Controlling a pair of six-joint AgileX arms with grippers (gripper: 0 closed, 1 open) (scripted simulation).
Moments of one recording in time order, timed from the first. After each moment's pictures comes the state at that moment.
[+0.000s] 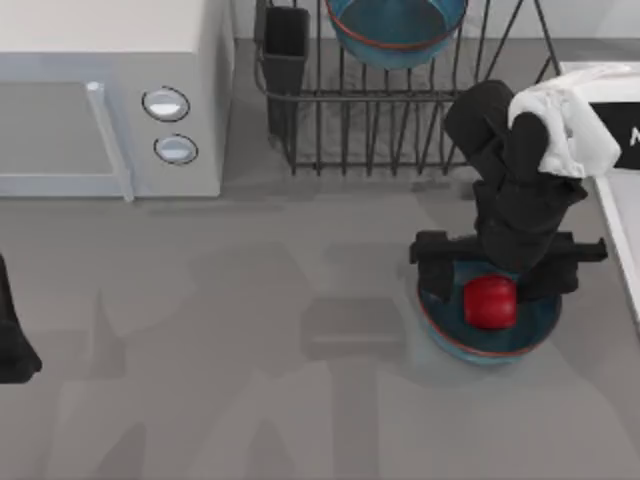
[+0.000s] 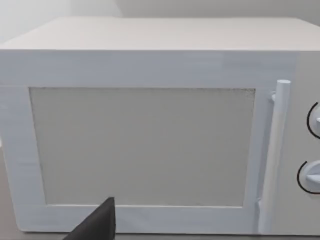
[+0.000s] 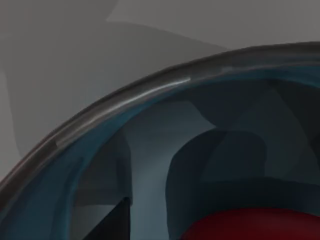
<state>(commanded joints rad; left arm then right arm) 0.00 0.00 0.00 0.00 0.00 0.00 0.45 2.11 1.32 -0.78 0.00 0.47</state>
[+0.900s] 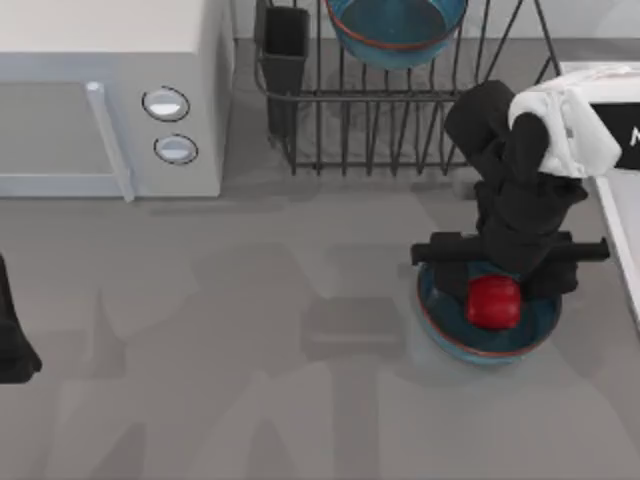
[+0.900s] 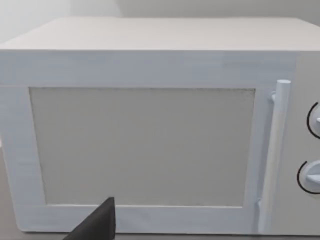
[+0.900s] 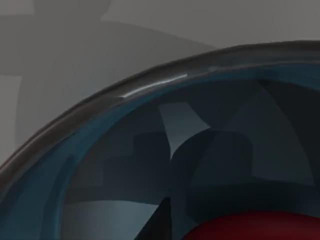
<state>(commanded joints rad) 0.00 0.00 0.00 0.00 0.00 0.00 0.45 2.11 1.32 -0.78 0.00 0.47</state>
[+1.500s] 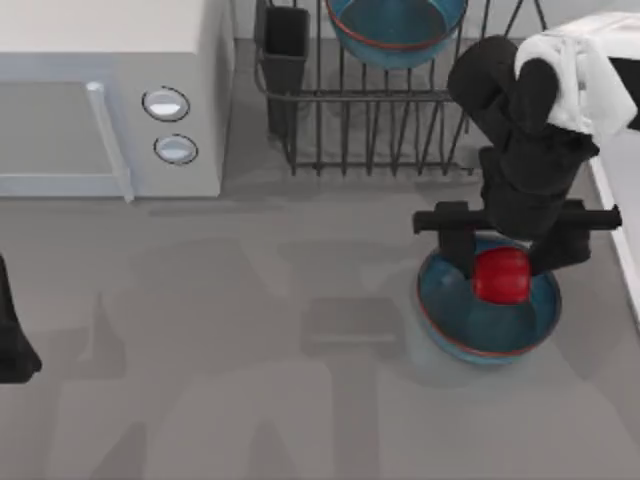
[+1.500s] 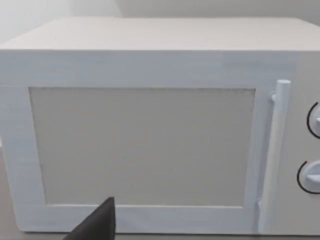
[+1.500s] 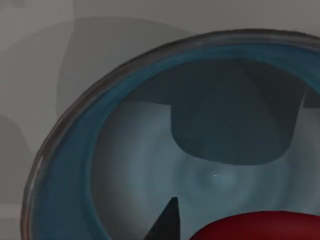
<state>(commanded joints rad) 0.00 0.00 0.00 0.00 0.00 0.00 0.46 2.00 1.47 -1.00 0.02 0.47</state>
